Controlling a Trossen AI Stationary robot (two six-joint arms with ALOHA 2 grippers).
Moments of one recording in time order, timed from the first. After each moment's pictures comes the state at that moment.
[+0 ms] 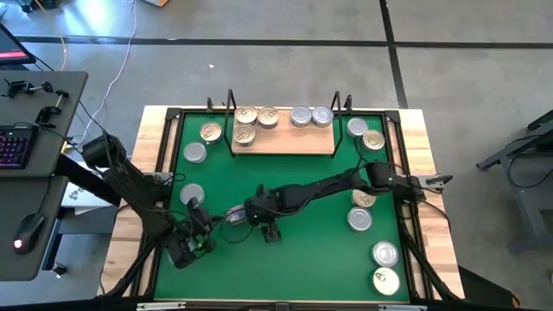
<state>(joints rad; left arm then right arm) -0.93 1.44 0.62 -0.52 -0.93 -1.31 0.20 2.29 1.84 -0.67 -0.01 -0.04</state>
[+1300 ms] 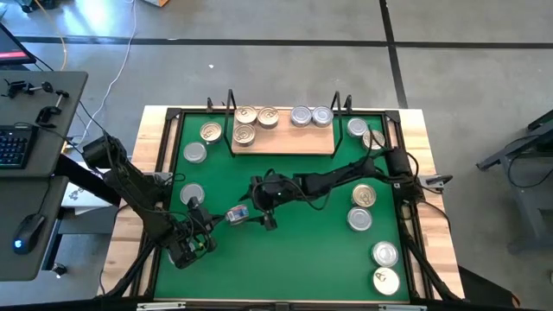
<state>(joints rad) -0.92 1.46 0.62 -0.50 -0.98 -1.31 0.10 2.10 1.37 0.31 -0.18 -0.24</state>
